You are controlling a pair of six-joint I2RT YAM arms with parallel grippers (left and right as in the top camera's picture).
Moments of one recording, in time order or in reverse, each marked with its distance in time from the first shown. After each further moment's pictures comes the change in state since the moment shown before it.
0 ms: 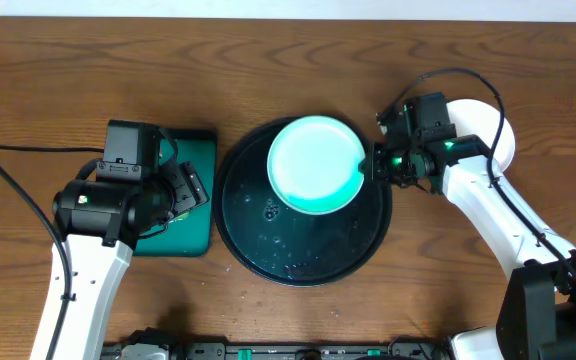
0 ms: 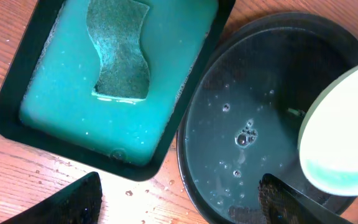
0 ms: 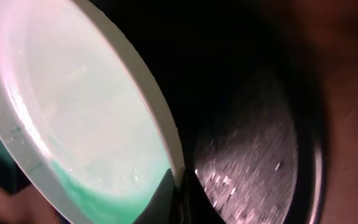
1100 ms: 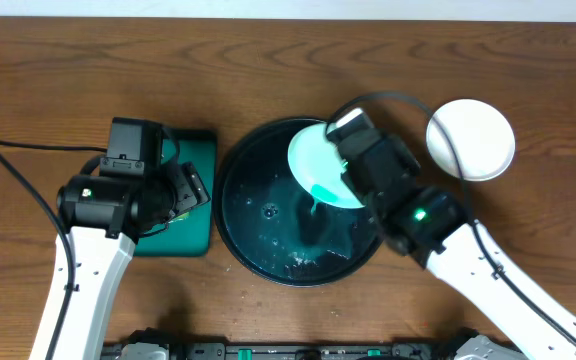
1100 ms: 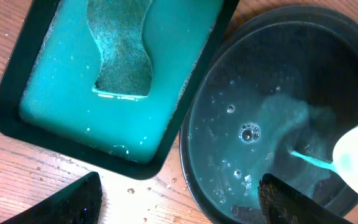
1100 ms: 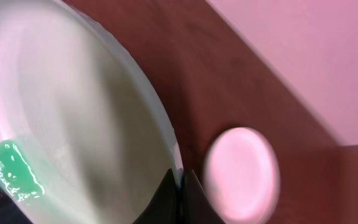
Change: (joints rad) left arm 0.000 0.031 0.000 -0.005 0.000 0.000; right arm 0.477 -0.309 0.000 -0.031 0.992 -0.493
